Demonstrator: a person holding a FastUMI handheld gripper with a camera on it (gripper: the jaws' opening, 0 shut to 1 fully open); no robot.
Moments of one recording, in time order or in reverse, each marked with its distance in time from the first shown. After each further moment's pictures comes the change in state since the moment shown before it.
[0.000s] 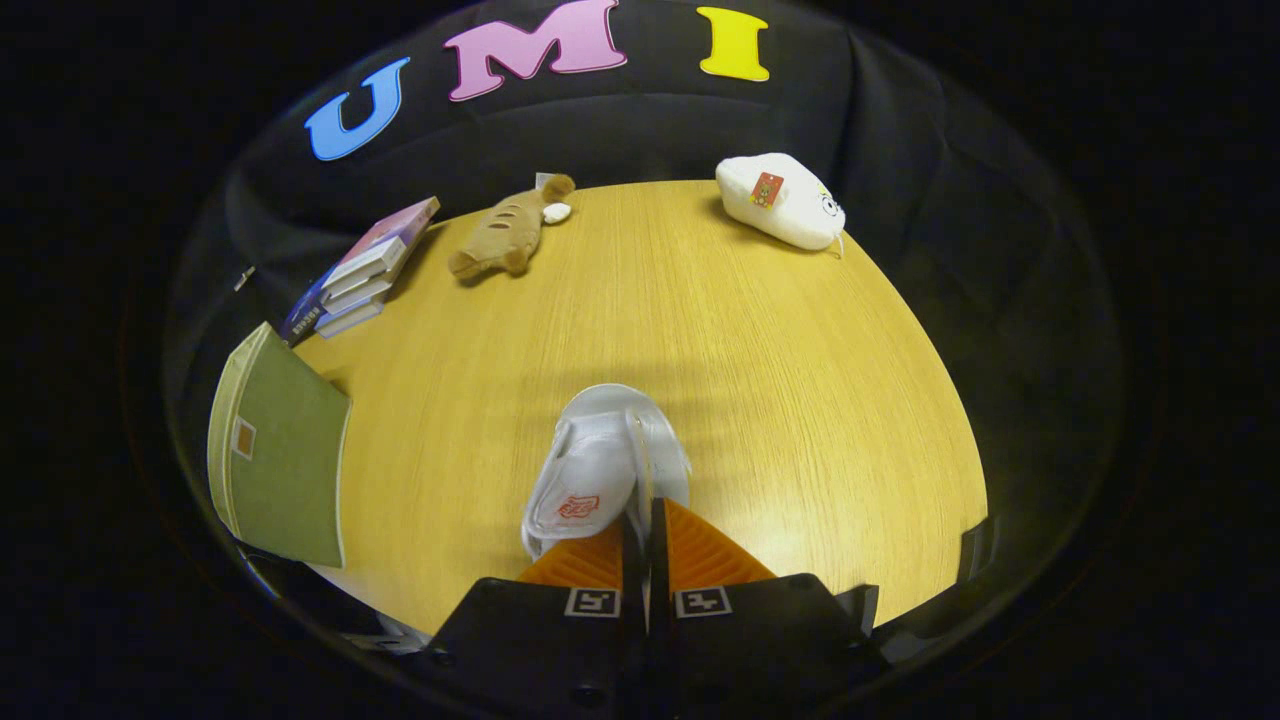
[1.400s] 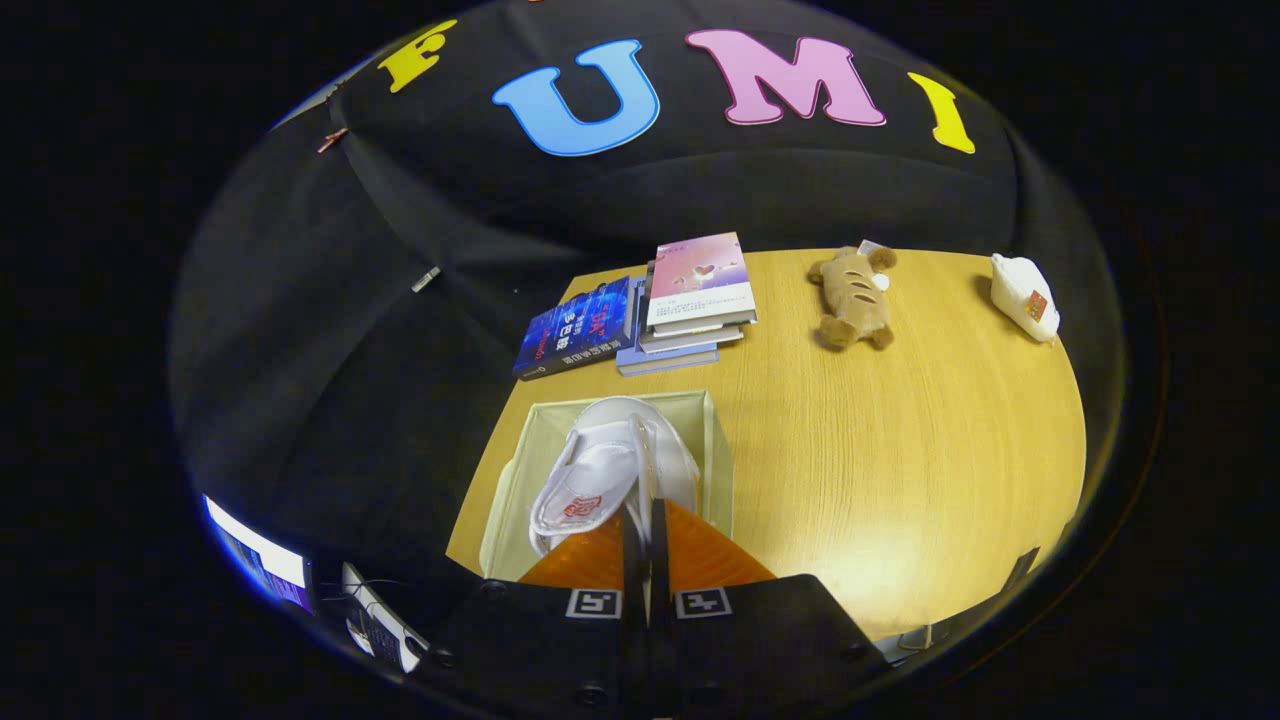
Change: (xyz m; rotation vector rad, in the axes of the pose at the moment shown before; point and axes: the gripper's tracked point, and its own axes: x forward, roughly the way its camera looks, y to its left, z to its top) arm -0.093 0.405 0.049 -0.069 -0.003 0.343
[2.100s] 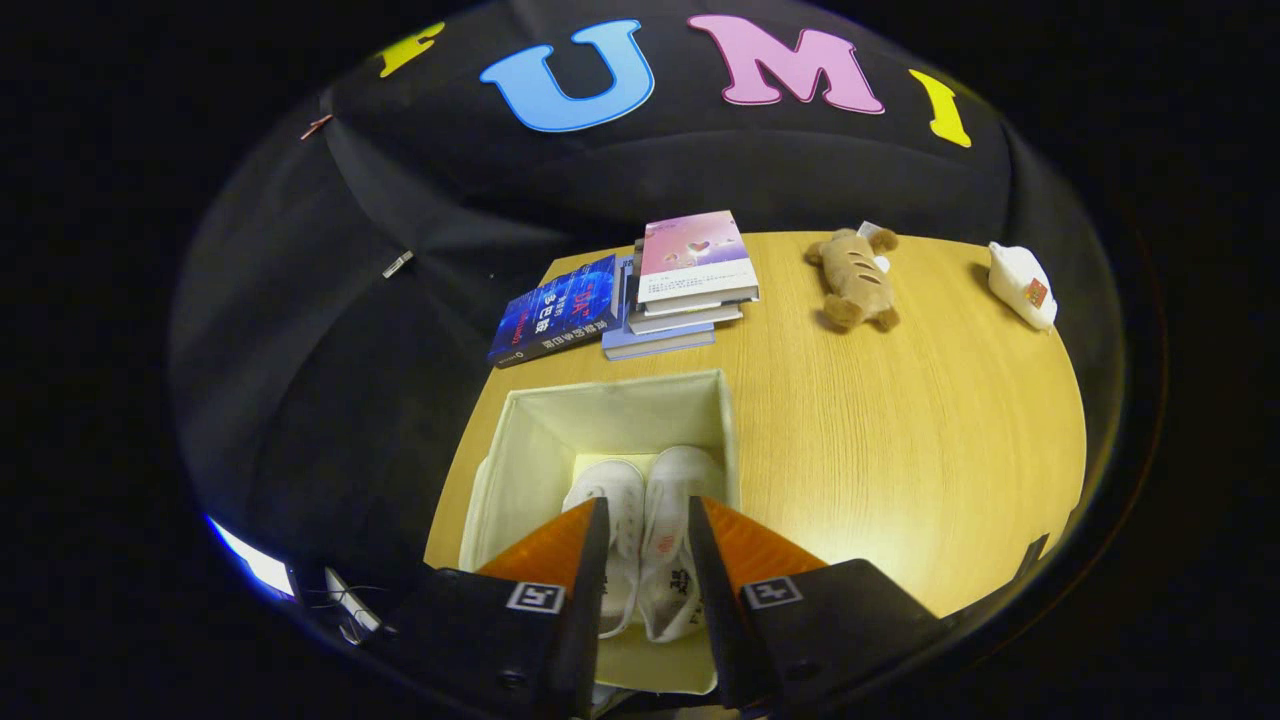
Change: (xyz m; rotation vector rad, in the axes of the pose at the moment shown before) arm 0.027 0.005 -0.009 -0.007 0.001 -0.041
